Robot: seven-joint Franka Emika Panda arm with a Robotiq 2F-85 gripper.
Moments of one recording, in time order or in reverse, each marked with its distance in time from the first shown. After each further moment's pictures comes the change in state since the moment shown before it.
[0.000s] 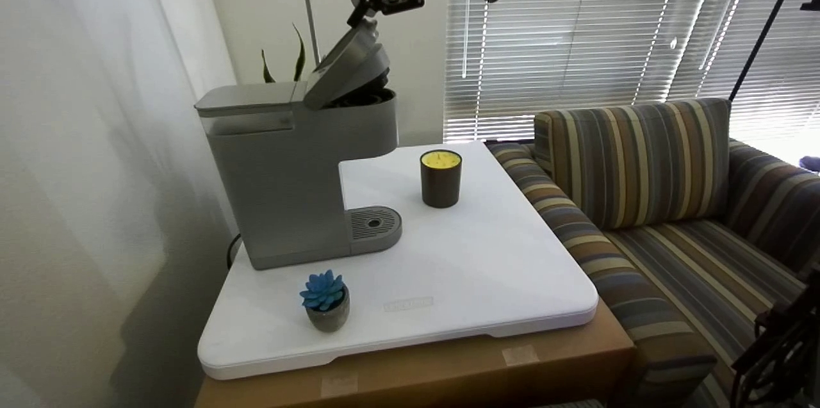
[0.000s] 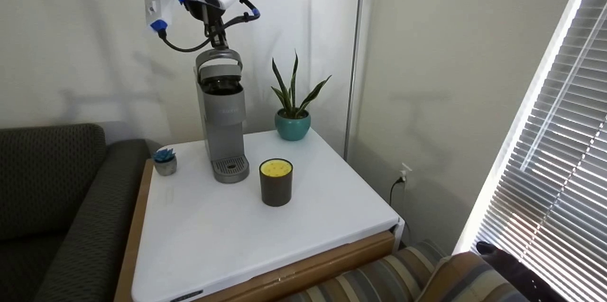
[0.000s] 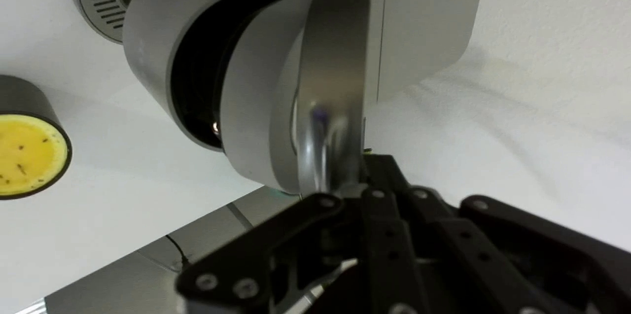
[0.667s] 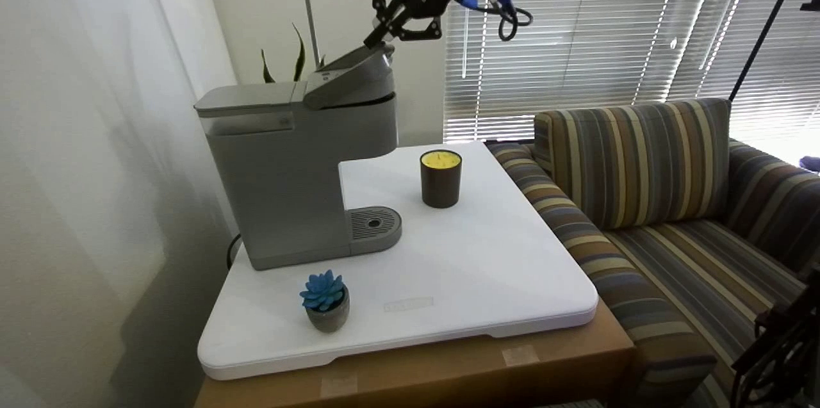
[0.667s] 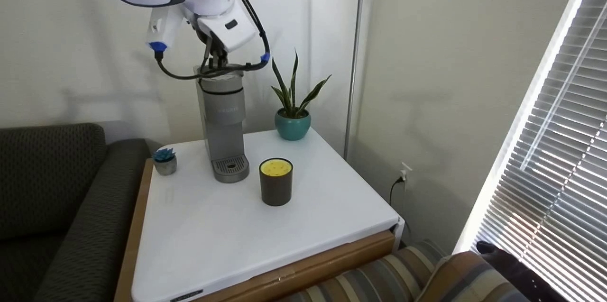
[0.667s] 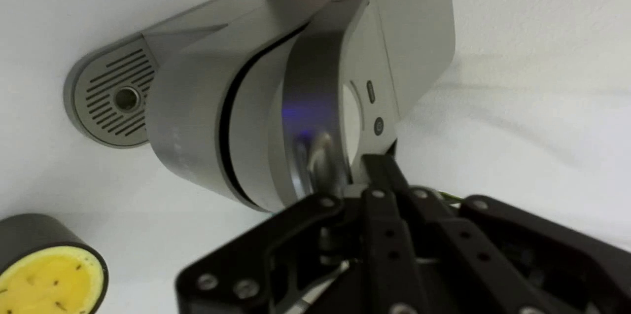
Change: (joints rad) arm -0.177 0.011 0.134 -0.051 0.499 -0.089 -0.271
